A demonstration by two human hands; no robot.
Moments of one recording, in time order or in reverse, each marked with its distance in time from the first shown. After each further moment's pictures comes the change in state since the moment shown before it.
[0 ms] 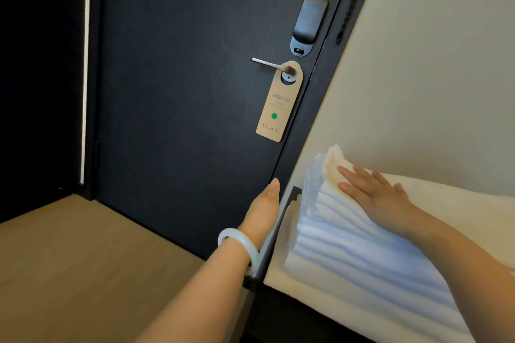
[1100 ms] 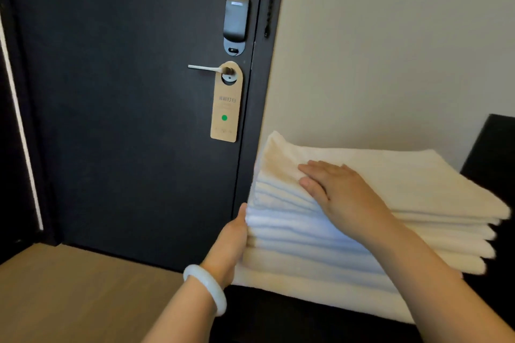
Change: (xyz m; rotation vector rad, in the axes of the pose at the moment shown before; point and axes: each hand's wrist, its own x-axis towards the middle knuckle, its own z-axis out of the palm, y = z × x) left_hand -0.025 -0.035 0.024 0.024 -0.047 -0.102; right_hand -0.054 0.022 0.013 0.079 0.357 -0.171
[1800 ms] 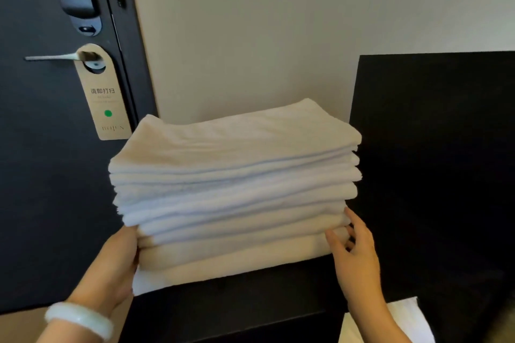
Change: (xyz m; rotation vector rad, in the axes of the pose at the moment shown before) left_hand -0.021 0.012 0.024 0.081 0.012 0.061; right_hand -0.179 0.096 0.071 0.828 0.583 1.015
